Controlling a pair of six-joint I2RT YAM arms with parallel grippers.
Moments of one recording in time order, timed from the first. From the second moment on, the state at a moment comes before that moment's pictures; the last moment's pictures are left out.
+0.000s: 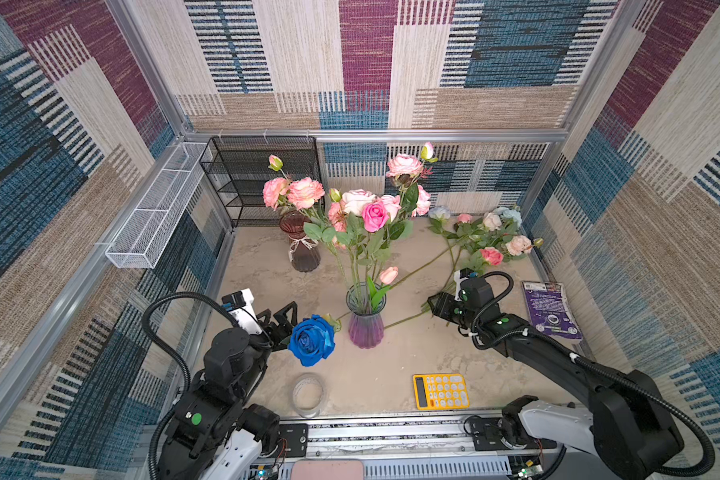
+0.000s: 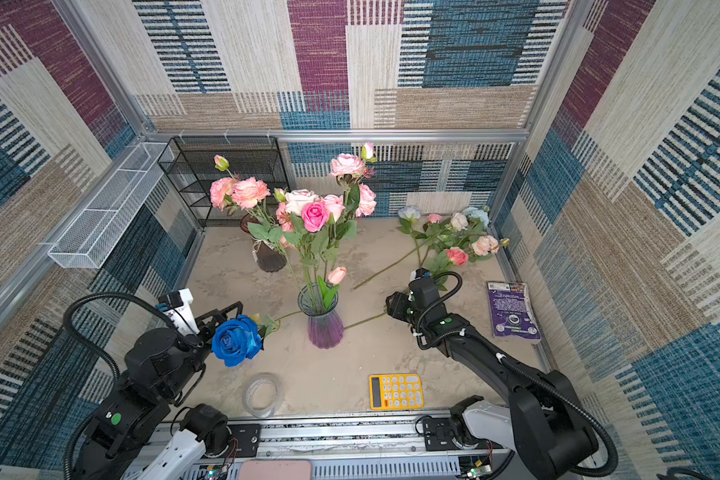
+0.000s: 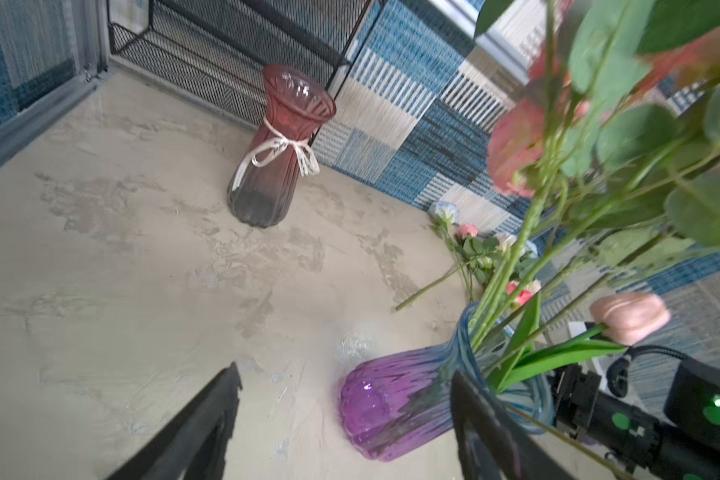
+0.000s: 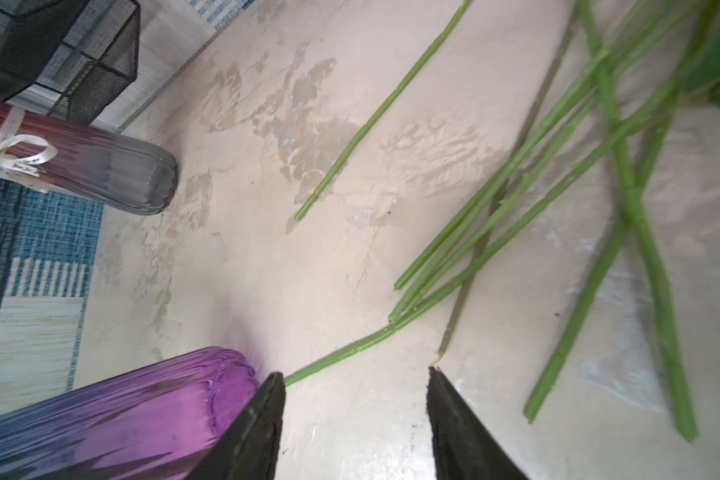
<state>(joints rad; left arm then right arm) -0.42 0.42 0.71 -0.62 -0.16 -0.61 0.41 1.20 0.60 -0.08 -0.11 0.71</state>
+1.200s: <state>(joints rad) -0.40 0.94 0.62 0.00 0.48 -0.84 0.67 1.31 0.84 0.13 -0.49 0.69</state>
